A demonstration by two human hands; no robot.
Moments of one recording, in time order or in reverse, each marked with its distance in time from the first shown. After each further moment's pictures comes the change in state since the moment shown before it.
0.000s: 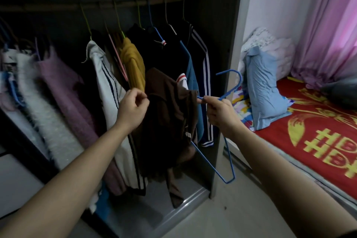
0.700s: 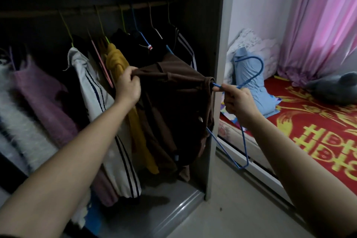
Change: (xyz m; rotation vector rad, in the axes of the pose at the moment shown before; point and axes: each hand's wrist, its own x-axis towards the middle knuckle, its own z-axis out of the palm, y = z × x) left_hand 0.067 0.056 0.021 -0.148 0.068 -0.033; right_hand 0.012 -0.038 -0.067 0.029 0.184 -0.092
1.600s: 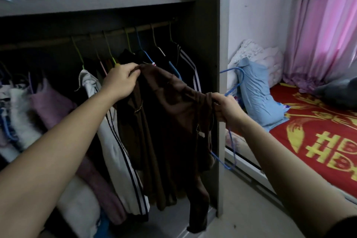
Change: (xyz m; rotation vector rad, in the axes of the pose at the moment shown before) left_hand 0.044 0.047 -0.058 0.484 -0.140 0.312; right_hand 0.020 -0.001 0.029 -0.109 -0.084 0.073
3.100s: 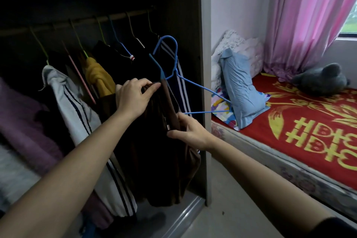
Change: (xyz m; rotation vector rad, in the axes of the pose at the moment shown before) left_hand -0.025 0.038 0.100 0.001 0.103 0.046; right_hand -0.012 0.072 0.022 -0.349 -0.342 -0.197
